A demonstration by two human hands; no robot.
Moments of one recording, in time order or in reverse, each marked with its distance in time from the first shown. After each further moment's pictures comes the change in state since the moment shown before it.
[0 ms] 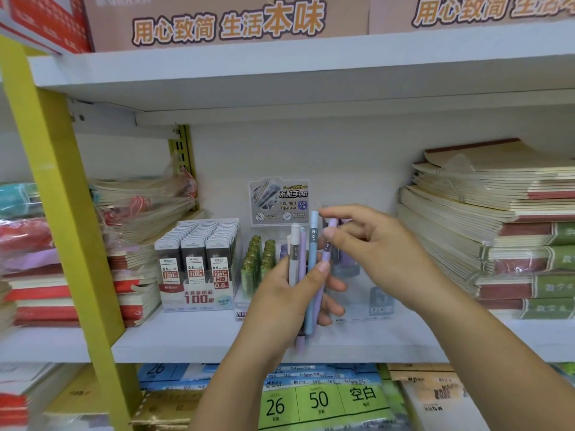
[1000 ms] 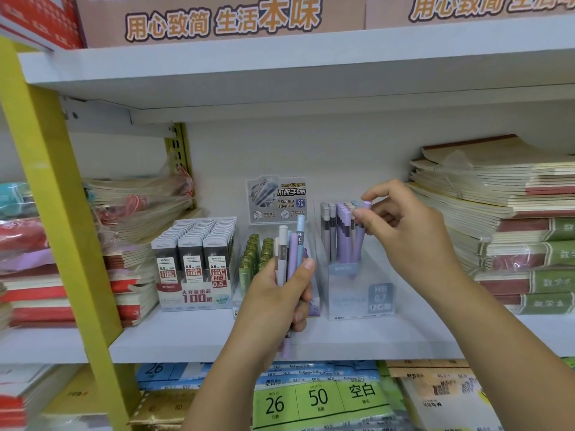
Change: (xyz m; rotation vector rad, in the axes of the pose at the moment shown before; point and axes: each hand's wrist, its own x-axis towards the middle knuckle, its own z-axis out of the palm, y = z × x) left_hand 0.002 -0.006 -0.010 -0.041 0.095 -0.088; right_hand 0.008 0.029 -0.022 -0.236 0.370 -0.187
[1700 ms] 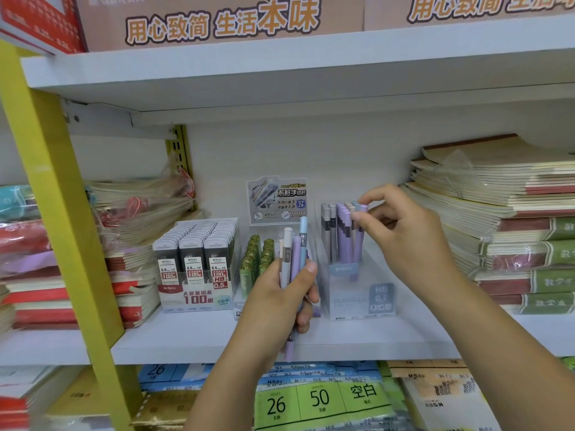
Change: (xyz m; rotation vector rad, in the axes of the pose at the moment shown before) left_hand -0.003 0.002 0.002 0.100 -0.017 0.023; right_hand -0.001 0.001 0.002 -0.059 0.003 0.006
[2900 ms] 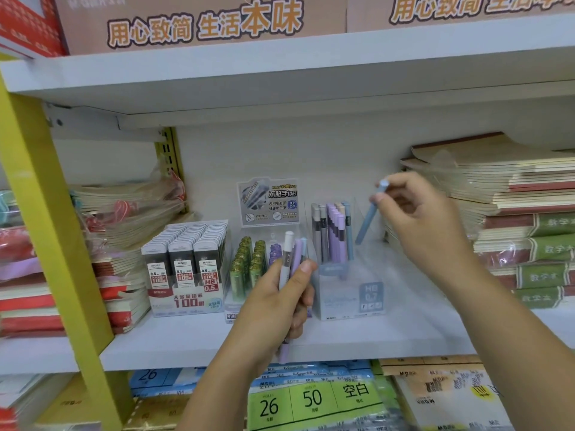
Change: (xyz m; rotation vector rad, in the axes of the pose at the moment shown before) left_hand 0.000 0.000 0.004 -0.071 -0.120 -0.033; right_hand 0.014 0.019 -0.024 0.074 0.095 0.057
